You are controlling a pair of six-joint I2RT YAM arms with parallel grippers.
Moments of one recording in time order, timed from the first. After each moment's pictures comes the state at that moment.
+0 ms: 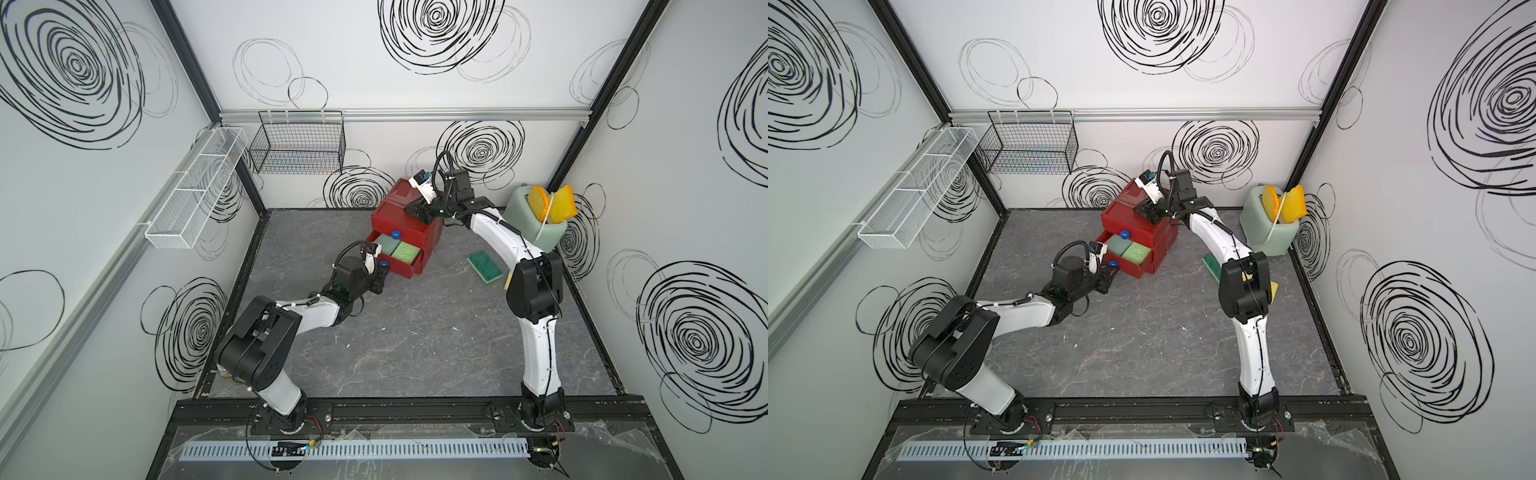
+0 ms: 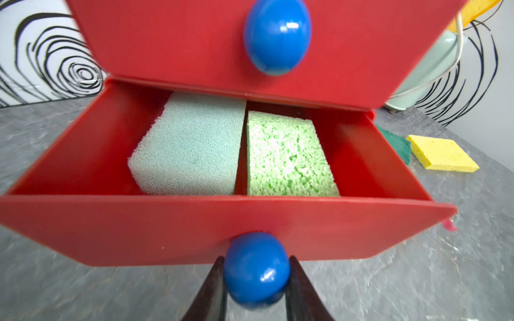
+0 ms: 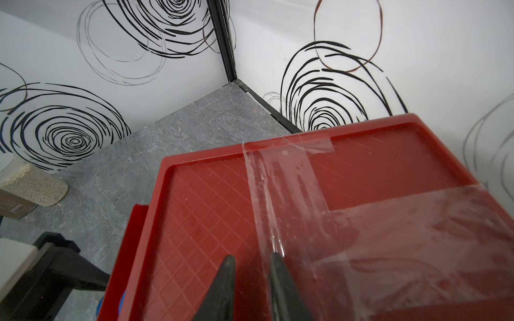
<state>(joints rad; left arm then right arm) -0.45 1.60 0.67 0.53 0.13 -0.15 0.37 2.19 2.05 -0.44 -0.64 -0.20</state>
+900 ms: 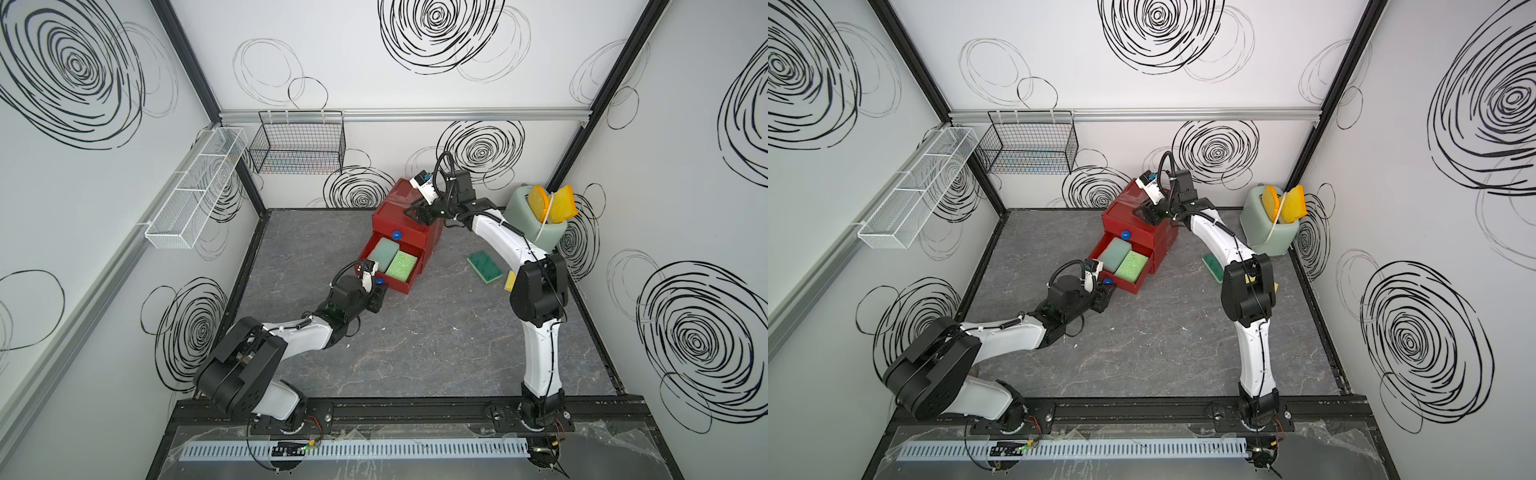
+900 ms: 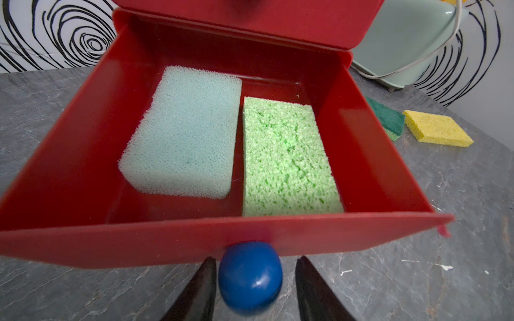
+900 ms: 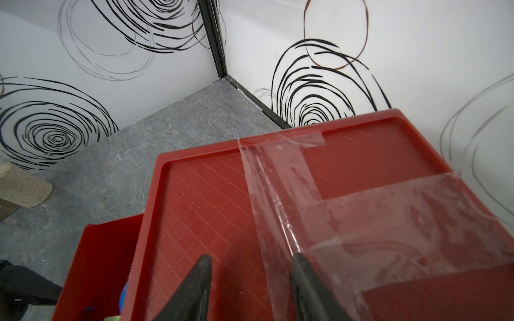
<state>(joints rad) -0.52 1.46 0.51 0.53 0.04 -0.18 0.38 2.14 2.01 -0.43 -0.55 -0.20</state>
